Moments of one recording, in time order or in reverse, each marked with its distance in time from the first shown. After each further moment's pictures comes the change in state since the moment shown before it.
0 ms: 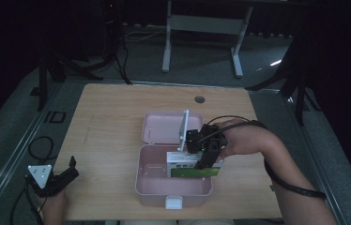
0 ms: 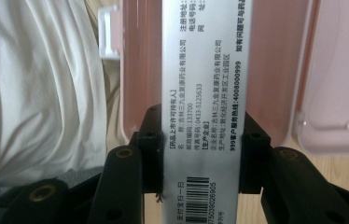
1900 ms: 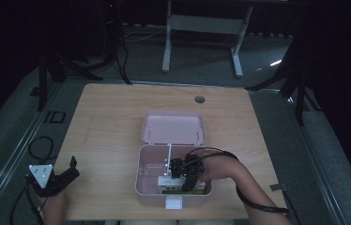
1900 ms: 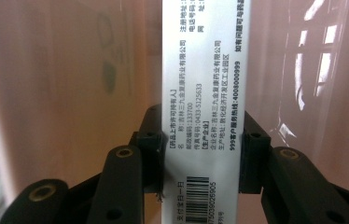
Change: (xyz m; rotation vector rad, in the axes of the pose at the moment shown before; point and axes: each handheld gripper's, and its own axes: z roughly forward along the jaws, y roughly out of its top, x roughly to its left) left arm -0.001 0.000 0.001 0.005 -0.005 0.012; right arm -0.006 0.011 0.141 0.039 0.105 0.058
